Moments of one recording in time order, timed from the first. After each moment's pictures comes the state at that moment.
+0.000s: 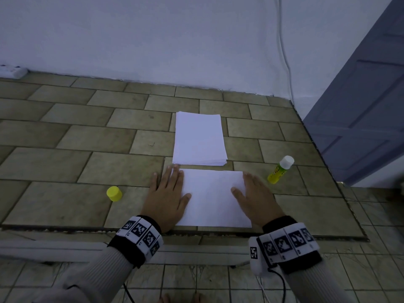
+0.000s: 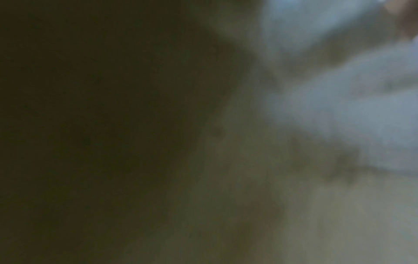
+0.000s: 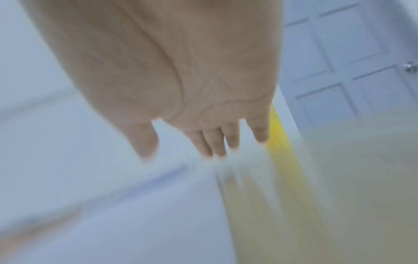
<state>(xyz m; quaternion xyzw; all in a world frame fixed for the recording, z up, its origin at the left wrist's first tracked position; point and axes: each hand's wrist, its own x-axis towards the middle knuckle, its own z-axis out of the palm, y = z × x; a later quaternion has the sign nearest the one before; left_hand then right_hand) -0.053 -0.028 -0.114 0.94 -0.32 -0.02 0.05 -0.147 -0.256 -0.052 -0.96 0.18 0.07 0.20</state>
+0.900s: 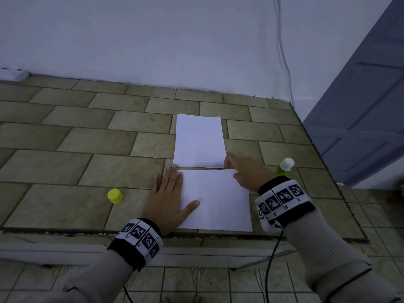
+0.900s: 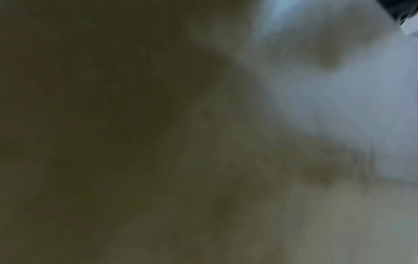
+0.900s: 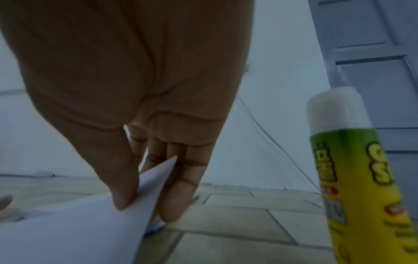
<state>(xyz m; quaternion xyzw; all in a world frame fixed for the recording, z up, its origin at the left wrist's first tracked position) -0.057 -0.028 -0.104 0.94 -0.32 -0.06 0.07 -0.084 -0.271 -0.010 -0.98 0.02 0.13 0.15</state>
